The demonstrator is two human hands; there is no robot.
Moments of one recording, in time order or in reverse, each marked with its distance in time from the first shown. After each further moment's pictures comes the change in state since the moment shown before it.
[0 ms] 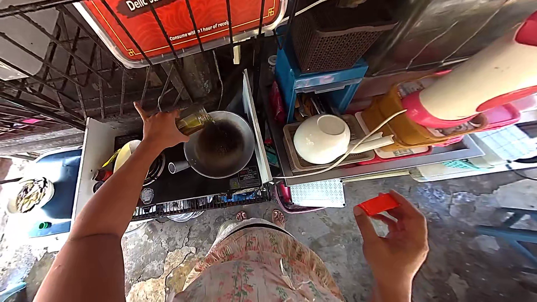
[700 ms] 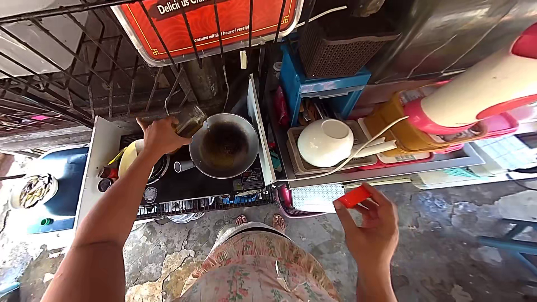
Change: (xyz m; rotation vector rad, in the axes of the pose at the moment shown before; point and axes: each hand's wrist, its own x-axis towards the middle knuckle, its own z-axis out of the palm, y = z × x) left_hand -0.025 -0.028 0.009 -0.264 0.016 -0.097; right_hand -0.004 -0.010 0.036 0.148 -0.067 -0.021
